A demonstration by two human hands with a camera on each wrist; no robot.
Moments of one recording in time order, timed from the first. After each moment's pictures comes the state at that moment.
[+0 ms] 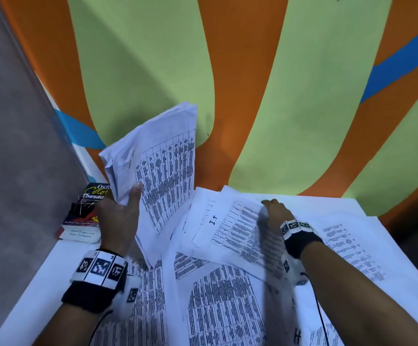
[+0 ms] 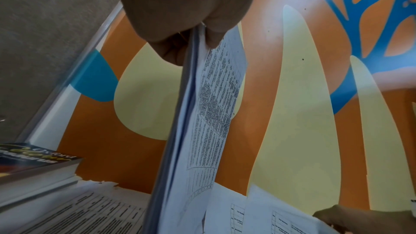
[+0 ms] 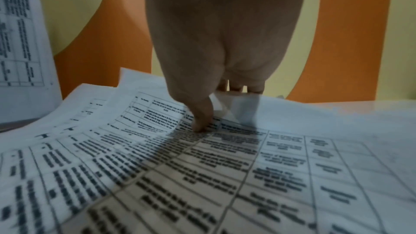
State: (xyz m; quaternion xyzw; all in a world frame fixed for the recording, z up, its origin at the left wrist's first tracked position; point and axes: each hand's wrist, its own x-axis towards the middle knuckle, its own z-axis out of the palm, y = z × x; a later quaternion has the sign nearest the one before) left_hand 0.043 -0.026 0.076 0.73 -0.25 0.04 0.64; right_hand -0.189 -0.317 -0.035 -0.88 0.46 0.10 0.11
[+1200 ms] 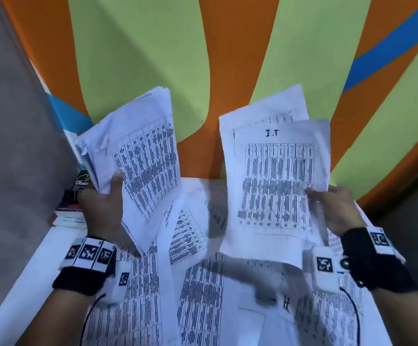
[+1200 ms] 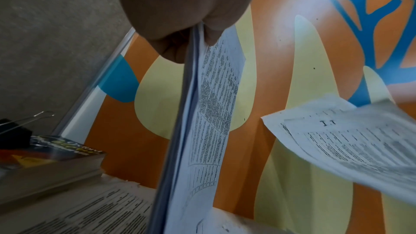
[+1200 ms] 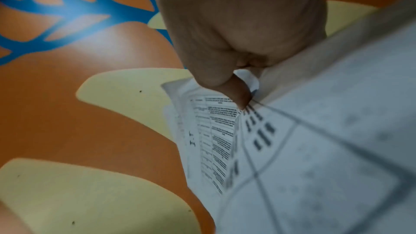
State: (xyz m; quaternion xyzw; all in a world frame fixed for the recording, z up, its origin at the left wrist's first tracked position) left_hand 0.053 -0.002 0.071 0.74 -0.19 0.05 0.65; right_hand -0.301 -0.235 0.083 -0.55 0.55 -0.36 0.51
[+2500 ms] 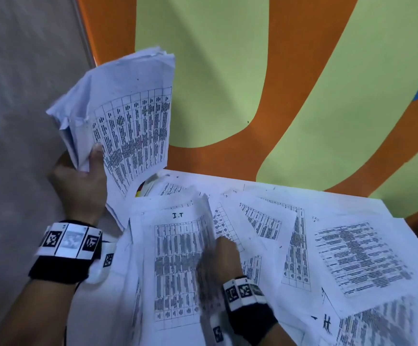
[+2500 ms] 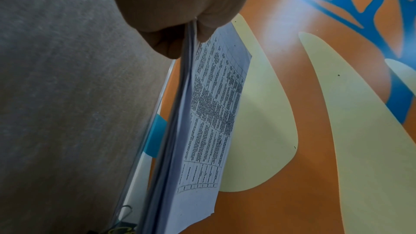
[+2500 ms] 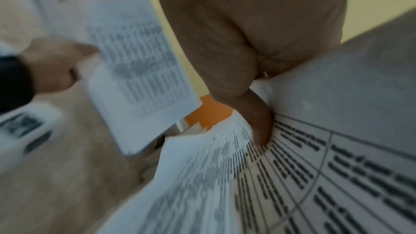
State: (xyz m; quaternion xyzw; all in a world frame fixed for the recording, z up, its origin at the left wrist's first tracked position) left_hand 0.130 0.058 0.105 0.68 -0.20 0.20 0.68; right_hand -0.088 -0.050 -0.018 -0.79 0.50 -0.03 0.35
